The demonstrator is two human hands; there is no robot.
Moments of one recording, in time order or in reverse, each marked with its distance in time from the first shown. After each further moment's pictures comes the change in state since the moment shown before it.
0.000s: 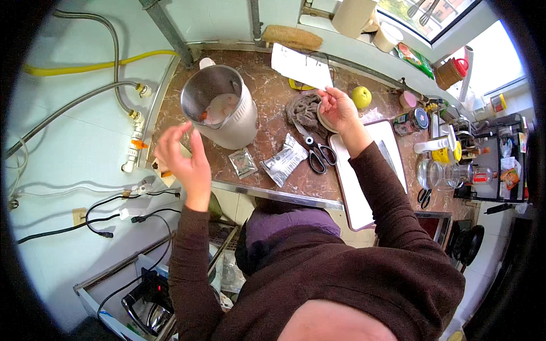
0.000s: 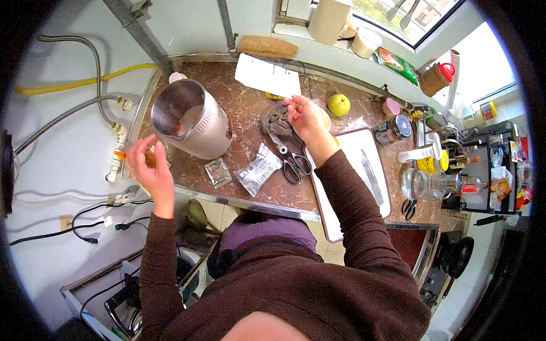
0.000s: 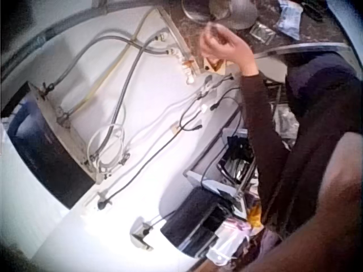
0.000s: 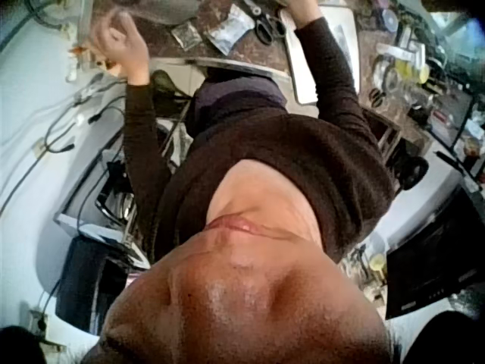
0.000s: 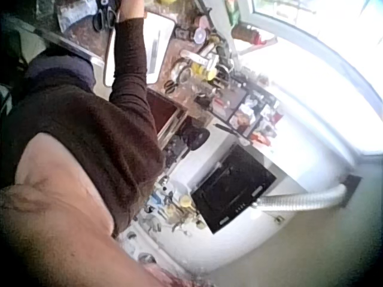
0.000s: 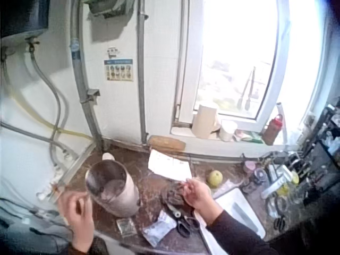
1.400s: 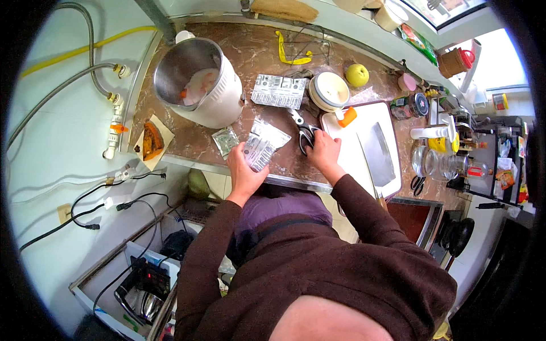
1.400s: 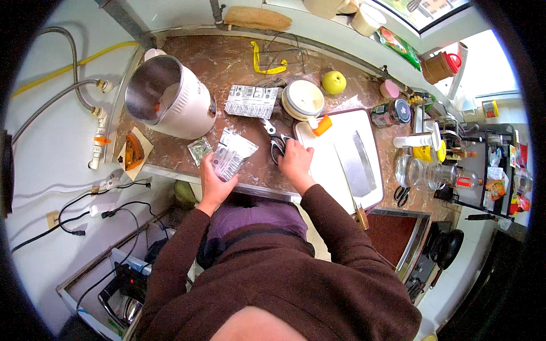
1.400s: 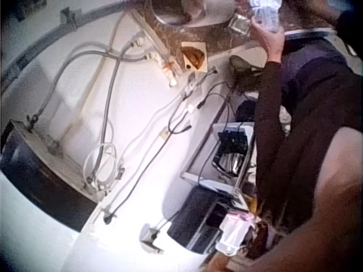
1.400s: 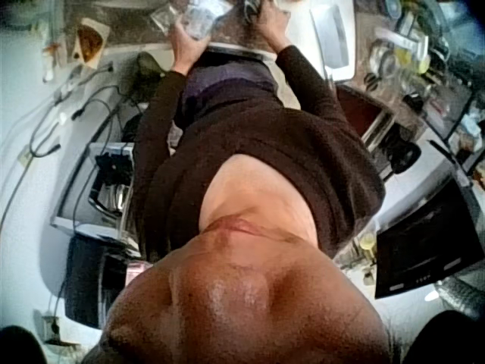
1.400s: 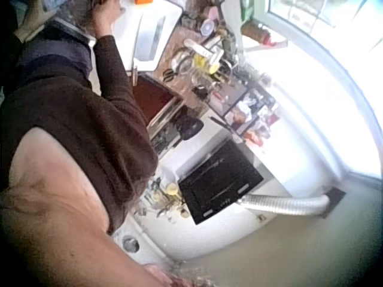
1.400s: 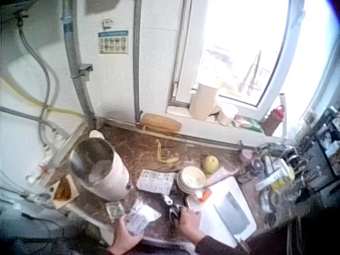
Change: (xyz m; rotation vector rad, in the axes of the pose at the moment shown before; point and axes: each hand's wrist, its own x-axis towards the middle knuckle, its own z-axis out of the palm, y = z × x) left_hand -0.181 -0.008 0.085 -0.240 -0.611 -0.277; right_hand -0.070 0.120 -0.110 -2.081 0.261 -0.392
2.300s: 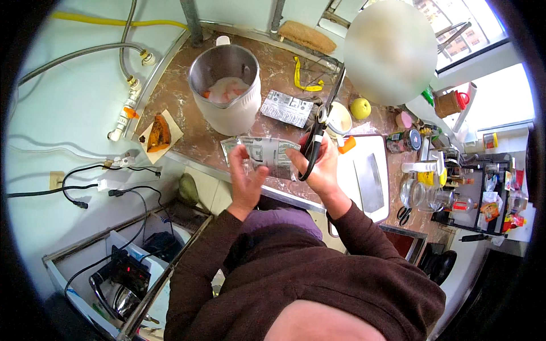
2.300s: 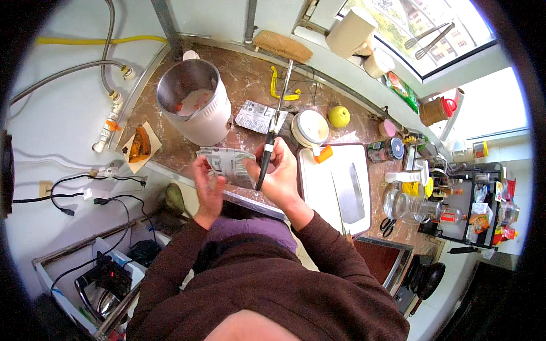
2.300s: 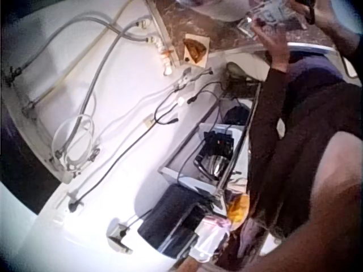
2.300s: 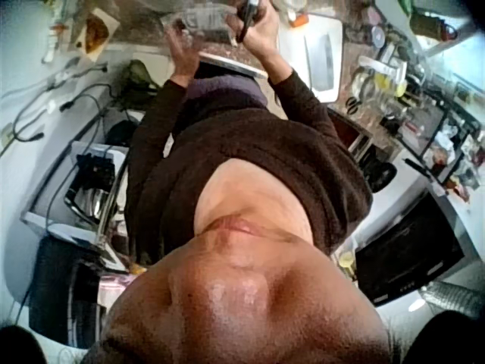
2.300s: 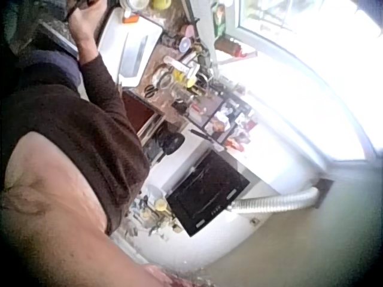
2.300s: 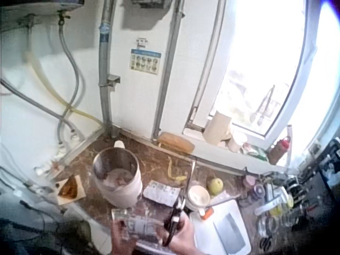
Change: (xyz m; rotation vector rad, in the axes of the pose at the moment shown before) left_hand 0.010 0.058 -0.040 -0.678 0.314 0.061; right_hand -0.032 -0.123 -0.147 1.217 -0.021 -0.145
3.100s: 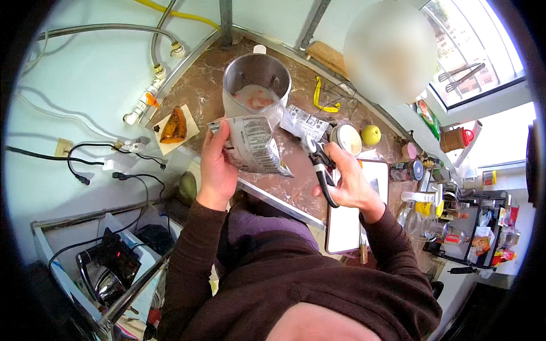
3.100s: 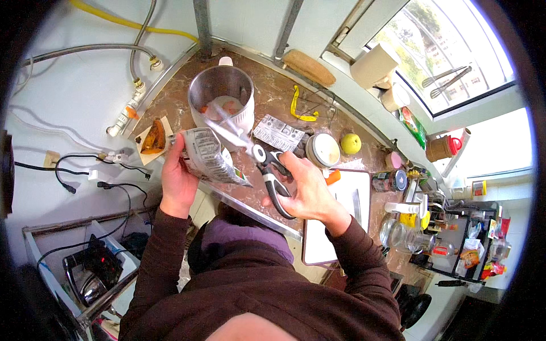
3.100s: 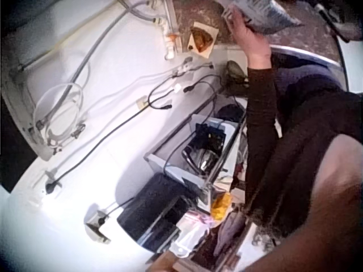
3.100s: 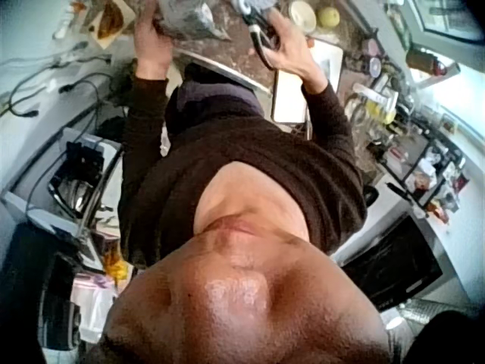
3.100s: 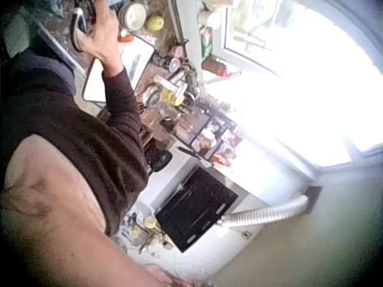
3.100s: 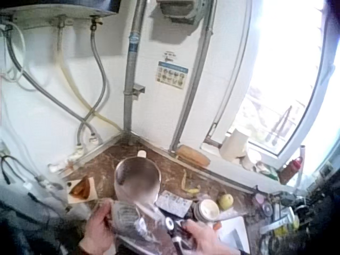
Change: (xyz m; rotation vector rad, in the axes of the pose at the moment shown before) left_hand 0.071 0.076 -0.052 -0.831 0.193 -0.427; right_hand 0.020 -0.057 -0.031 -0.624 -0.512 -0.436
